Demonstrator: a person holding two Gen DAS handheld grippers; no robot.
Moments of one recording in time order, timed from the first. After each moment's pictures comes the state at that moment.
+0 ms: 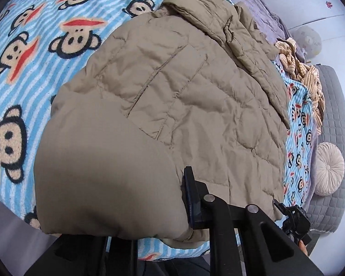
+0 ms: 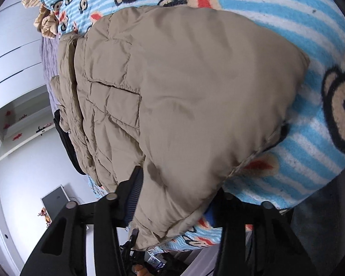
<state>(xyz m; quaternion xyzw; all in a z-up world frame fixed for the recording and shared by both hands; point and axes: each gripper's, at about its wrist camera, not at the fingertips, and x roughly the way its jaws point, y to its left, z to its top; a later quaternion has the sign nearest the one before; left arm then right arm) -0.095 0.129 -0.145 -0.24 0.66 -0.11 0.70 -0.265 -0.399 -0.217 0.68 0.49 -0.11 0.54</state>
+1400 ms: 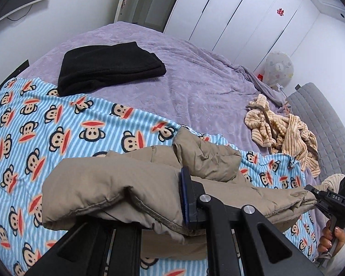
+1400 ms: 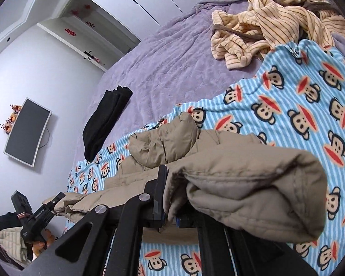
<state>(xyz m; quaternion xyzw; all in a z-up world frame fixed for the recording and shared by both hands) 0.171 0.063 0.041 -0.15 0.46 -0.12 0.86 0.065 -0.415 0.023 0.31 0.44 0.04 0.84</state>
